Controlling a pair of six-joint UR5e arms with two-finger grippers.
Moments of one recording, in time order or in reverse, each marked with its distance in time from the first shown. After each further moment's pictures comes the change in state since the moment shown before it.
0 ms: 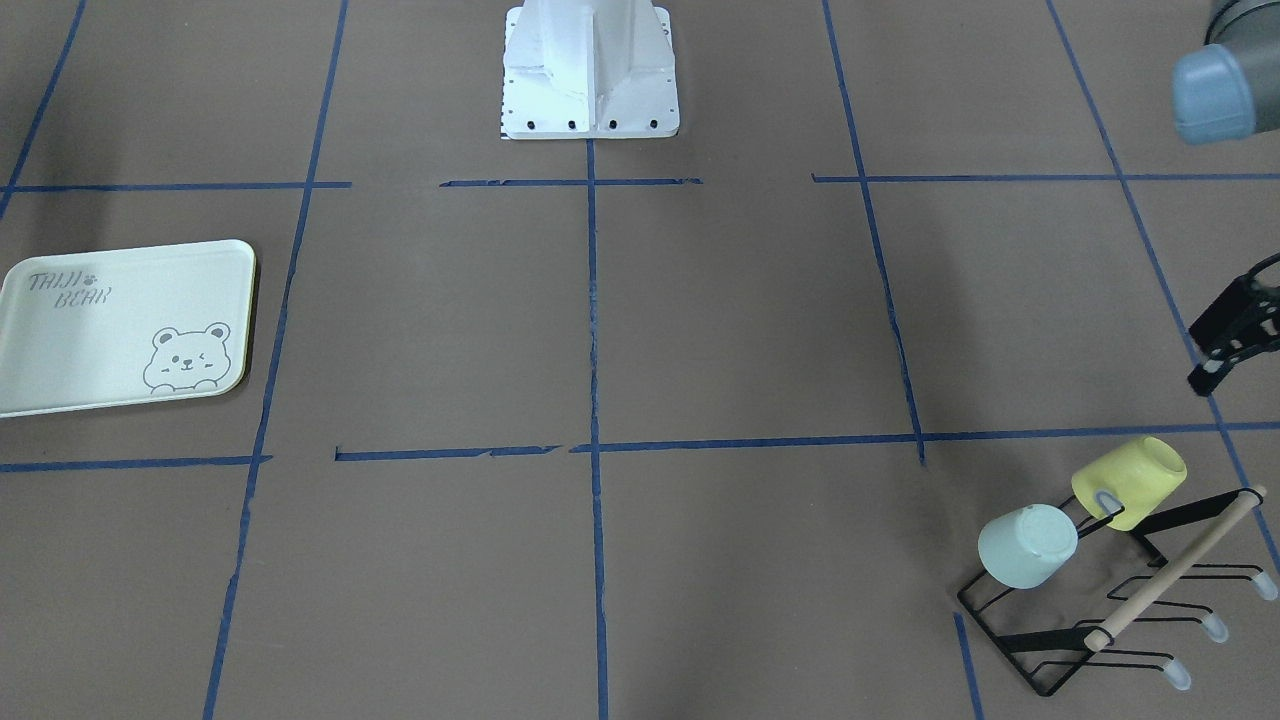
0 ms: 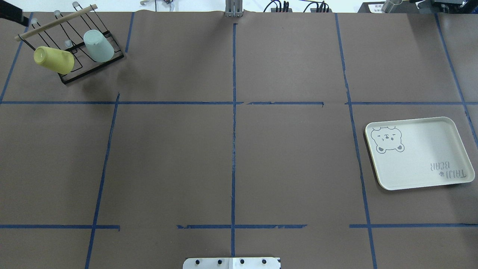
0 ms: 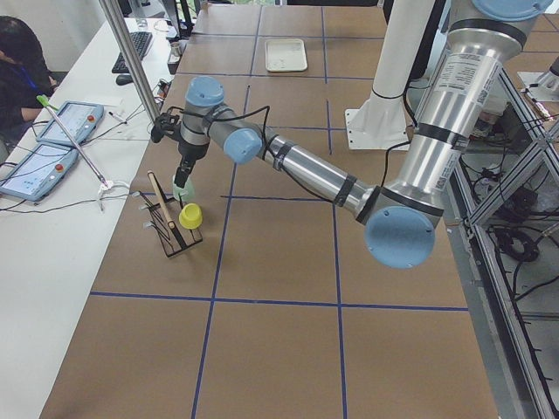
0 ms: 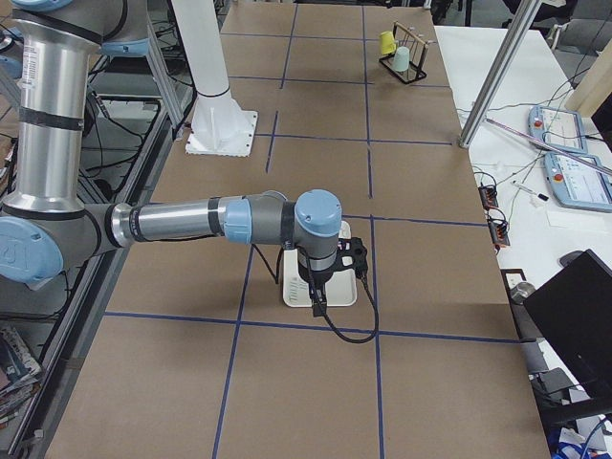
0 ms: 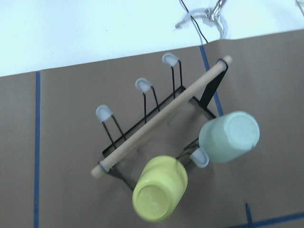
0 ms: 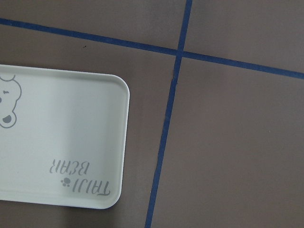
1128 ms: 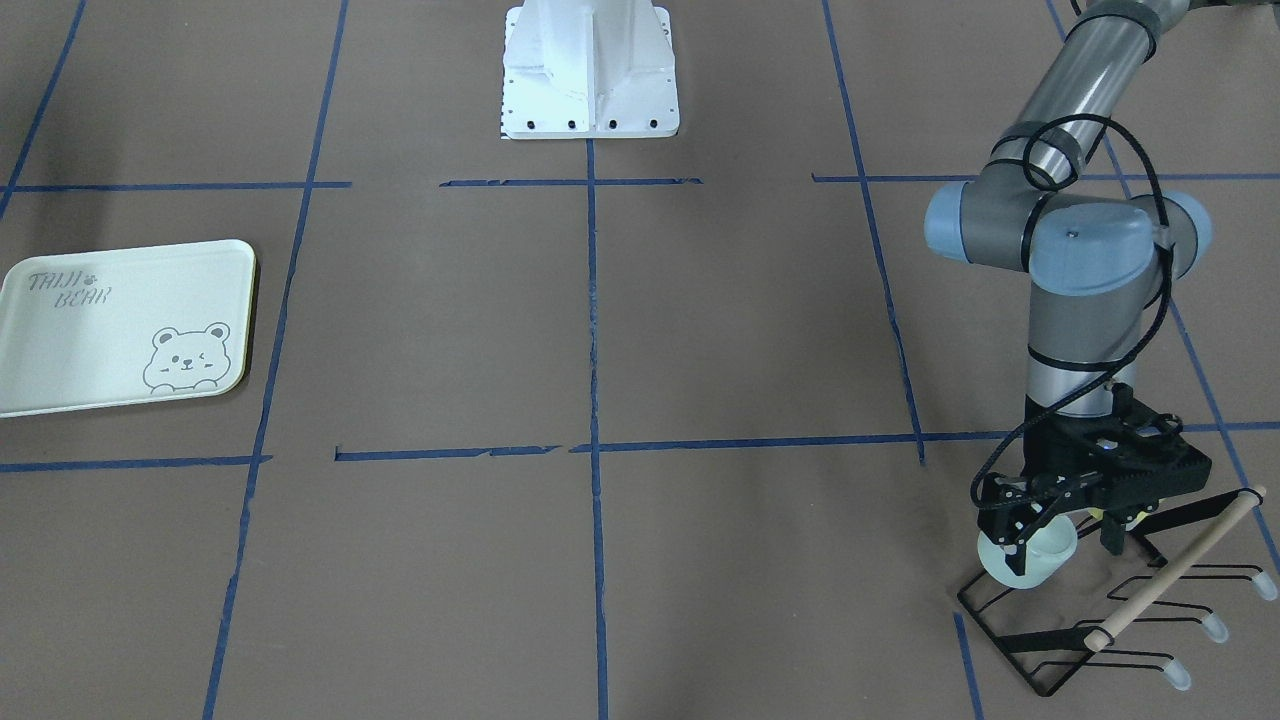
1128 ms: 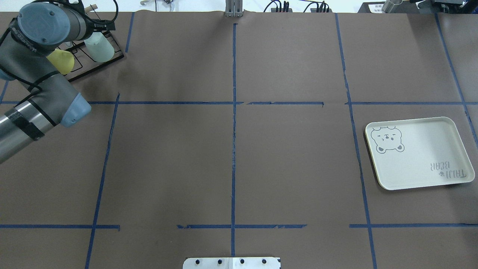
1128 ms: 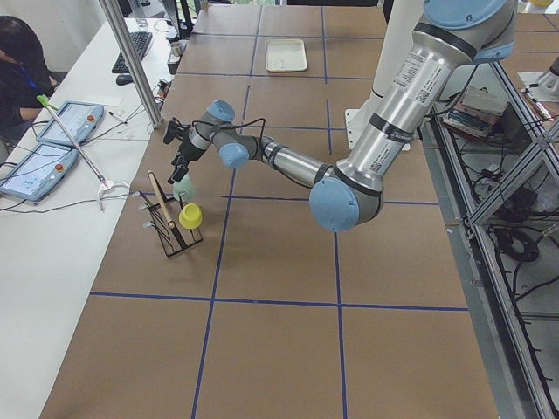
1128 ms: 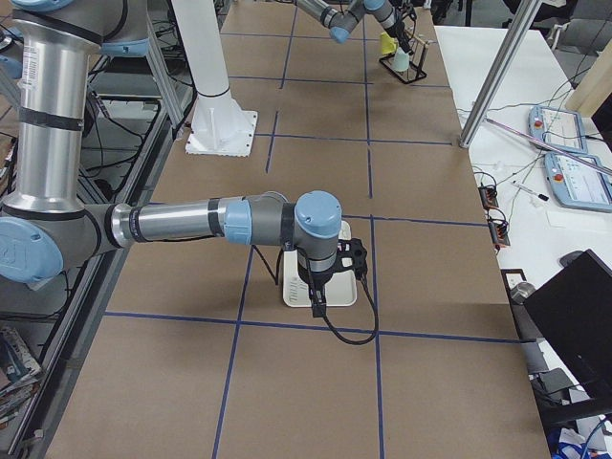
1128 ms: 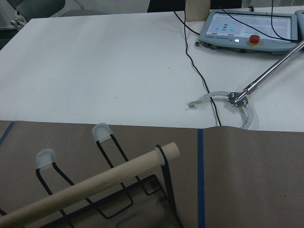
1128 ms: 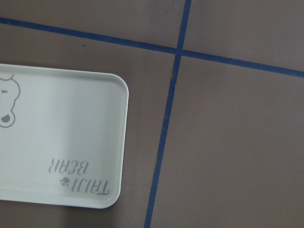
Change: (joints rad) left arm 0.300 -0.165 0.374 -0.327 0.566 -0.356; right arm 0.000 -0.001 -0.003 0.000 -0.001 0.000
